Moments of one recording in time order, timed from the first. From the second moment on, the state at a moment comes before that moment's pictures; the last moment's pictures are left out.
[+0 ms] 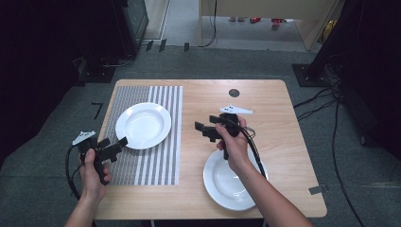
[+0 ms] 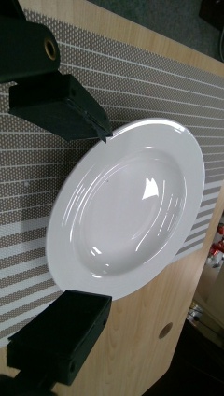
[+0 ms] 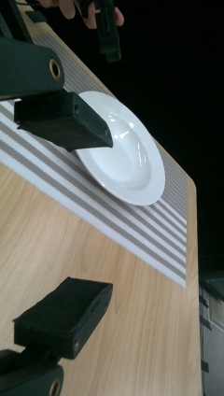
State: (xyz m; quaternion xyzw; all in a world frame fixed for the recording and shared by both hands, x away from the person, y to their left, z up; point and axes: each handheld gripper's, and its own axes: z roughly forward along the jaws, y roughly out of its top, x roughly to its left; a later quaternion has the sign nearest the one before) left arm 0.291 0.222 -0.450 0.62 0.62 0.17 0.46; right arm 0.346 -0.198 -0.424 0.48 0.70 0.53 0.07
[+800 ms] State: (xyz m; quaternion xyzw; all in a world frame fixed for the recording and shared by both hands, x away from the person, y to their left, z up) left arm 0.244 0.216 -0.488 0.65 0.61 0.19 0.41; right arm 0.292 -0.304 -0.445 0.53 0.66 0.52 0.12
